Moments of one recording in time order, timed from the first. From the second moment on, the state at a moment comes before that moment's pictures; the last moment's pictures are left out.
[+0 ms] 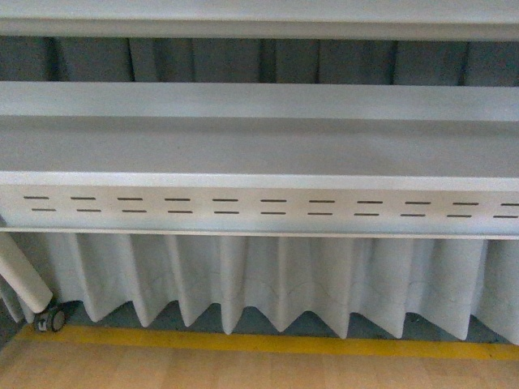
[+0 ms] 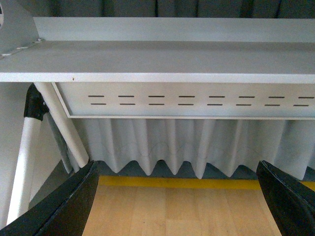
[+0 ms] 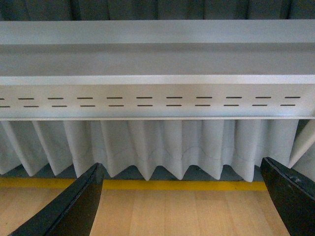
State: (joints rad) left arm 0.00 0.00 0.01 0.00 0.00 0.00; right arm 0.00 0.00 0.01 0.00 0.00 -0.01
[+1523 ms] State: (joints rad) left arm 0.00 0.00 0.01 0.00 0.00 0.00; right arm 0.00 0.00 0.01 0.00 0.00 -0.01
